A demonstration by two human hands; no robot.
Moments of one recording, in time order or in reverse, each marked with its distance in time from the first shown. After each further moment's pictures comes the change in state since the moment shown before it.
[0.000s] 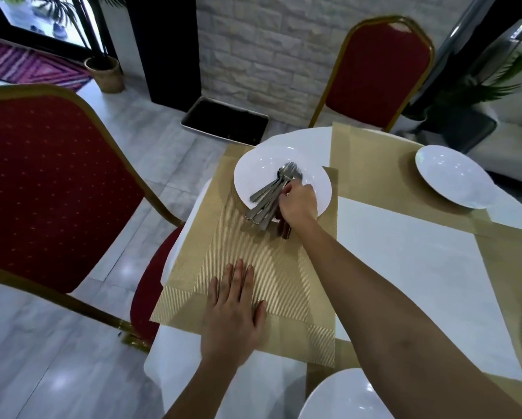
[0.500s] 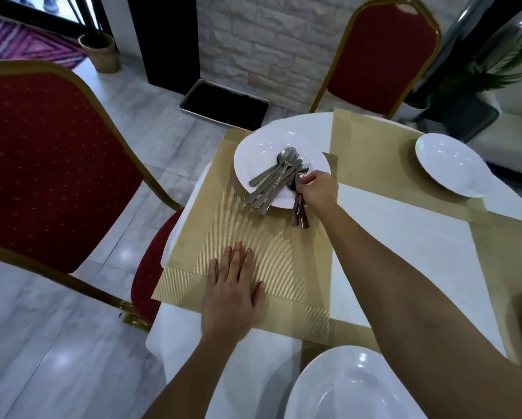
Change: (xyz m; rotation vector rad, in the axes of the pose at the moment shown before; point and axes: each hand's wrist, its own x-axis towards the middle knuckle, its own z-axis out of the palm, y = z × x) left_hand -0.003 0.000 -0.003 0.012 -0.009 -0.003; right_hand 0.001 0.029 -0.032 0.191 -0.032 0.118
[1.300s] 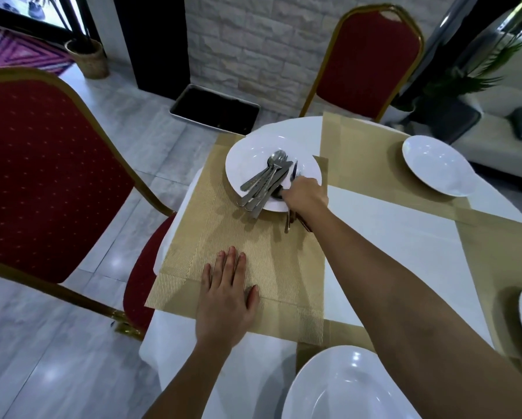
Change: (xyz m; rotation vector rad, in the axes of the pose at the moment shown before) left_hand 0.001 -0.002 -0.001 -0.046 -0.034 -0.005; right_hand -0.018 -0.026 -0.002 -0.454 -0.144 0.017
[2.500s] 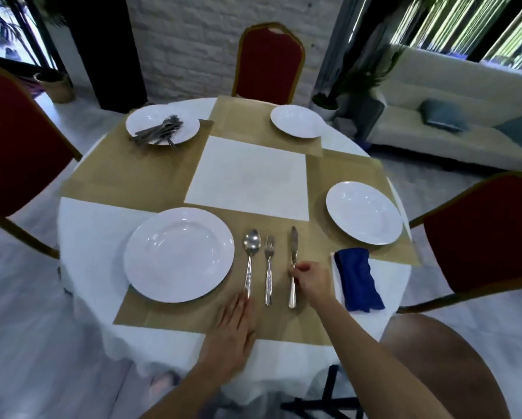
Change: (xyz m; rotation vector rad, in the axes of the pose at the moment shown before) left_hand -0.321 0.284 0.101 0.010 -0.118 0.381; right_hand -0.312 0.469 0.010 0.557 0.024 0.220
